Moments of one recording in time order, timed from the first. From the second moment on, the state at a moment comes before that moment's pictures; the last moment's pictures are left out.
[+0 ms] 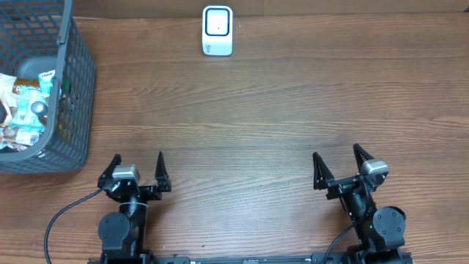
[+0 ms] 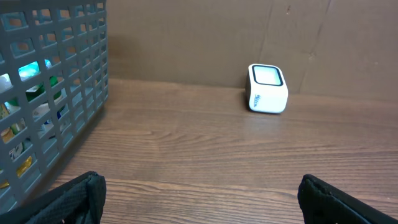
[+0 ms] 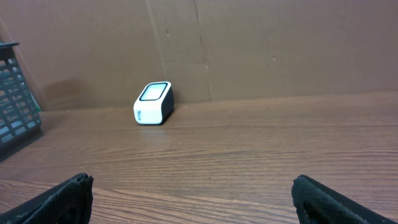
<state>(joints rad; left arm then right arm) 0.02 0.02 0.01 -0.08 0.00 -0.10 0.17 0.01 0.02 -0.03 -0.09 0.17</state>
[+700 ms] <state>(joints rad) 0.02 0.04 0.32 -0.02 0.11 -0.04 0.17 0.01 0.02 -0.03 -0.09 0.17</state>
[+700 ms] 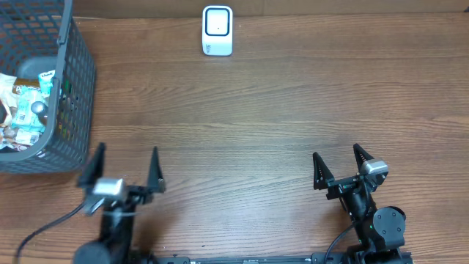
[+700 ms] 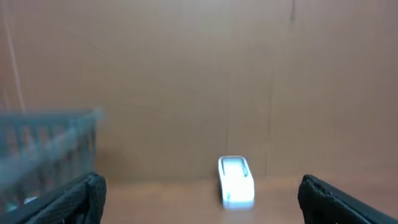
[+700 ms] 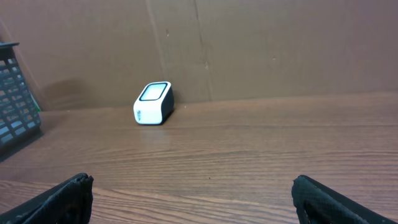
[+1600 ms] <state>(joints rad) 0.02 1.49 2.12 -1.28 0.10 0.00 0.17 0.01 0.02 -0.03 -0.09 0.17</state>
